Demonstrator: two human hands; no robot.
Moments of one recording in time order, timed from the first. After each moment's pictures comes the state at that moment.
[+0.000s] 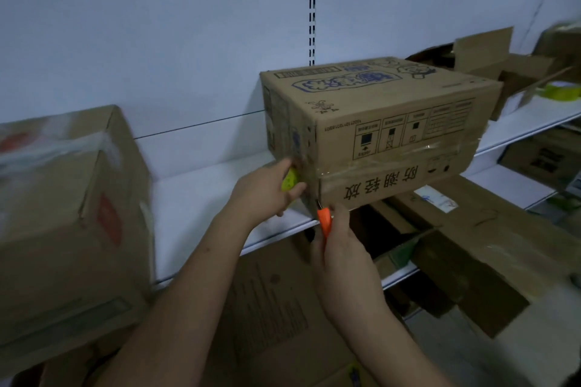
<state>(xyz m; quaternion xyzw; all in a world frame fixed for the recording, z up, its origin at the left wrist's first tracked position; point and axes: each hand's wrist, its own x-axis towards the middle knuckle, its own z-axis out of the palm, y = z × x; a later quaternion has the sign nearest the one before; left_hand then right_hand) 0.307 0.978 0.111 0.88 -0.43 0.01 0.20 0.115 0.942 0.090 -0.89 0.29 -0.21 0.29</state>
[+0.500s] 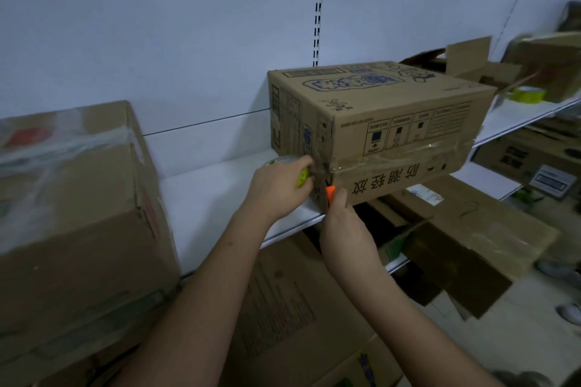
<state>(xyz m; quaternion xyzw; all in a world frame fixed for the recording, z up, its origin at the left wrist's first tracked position) 0.316 0.995 0.103 0.82 -0.51 0.13 0.22 0.169 0.954 0.086 -0.90 0.37 -0.16 0.16</state>
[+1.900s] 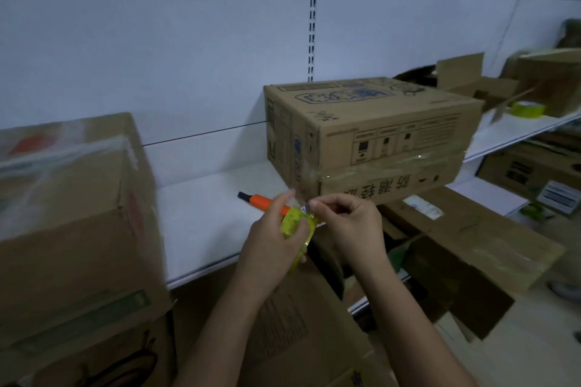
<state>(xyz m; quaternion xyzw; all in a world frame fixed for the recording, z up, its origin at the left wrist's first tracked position) 0.218 1.047 0.095 0.76 -0.32 -0.11 0.55 0.147 0.921 0.094 -0.72 0.21 -0.37 0.55</state>
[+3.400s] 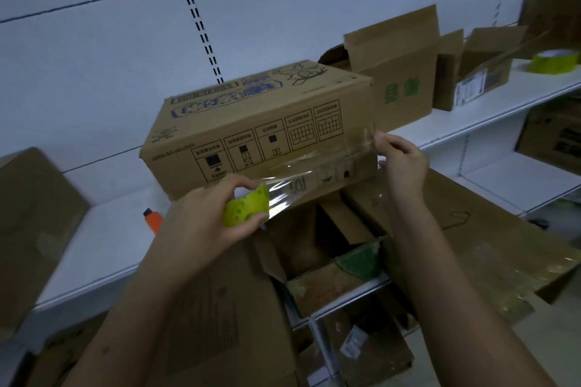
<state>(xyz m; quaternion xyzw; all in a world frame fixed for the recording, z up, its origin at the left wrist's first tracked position) 0.127 0.858 0.146 0.85 -0.47 0.20 0.15 0.071 0.563 0.086 -0.45 0.30 -0.43 0.72</state>
